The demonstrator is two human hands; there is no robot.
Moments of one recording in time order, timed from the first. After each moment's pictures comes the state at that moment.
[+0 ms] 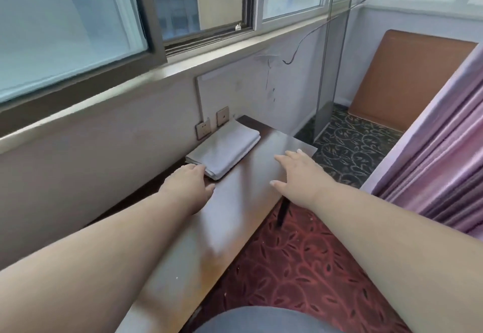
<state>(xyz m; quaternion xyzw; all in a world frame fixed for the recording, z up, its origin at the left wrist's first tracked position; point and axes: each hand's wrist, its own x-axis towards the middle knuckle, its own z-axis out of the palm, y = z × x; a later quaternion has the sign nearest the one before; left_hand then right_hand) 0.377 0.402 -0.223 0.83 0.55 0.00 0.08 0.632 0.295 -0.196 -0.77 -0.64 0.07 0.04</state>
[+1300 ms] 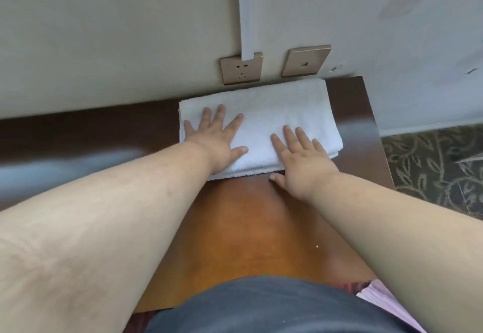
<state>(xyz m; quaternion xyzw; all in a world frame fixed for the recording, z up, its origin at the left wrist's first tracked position) 0.544 0.708 -0.442 0.62 0.72 -0.17 0.24 0.773 0.741 -0.435 -0.43 -0.86 0.15 -0.22</state>
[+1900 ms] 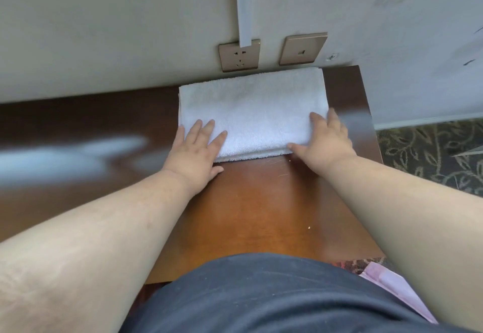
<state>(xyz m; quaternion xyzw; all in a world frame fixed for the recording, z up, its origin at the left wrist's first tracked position) 0.545 0.625 -0.446 0.69 0.70 -0.17 0.06 0.812 0.762 -0.431 -0.63 -0.74 0.23 -0.09</state>
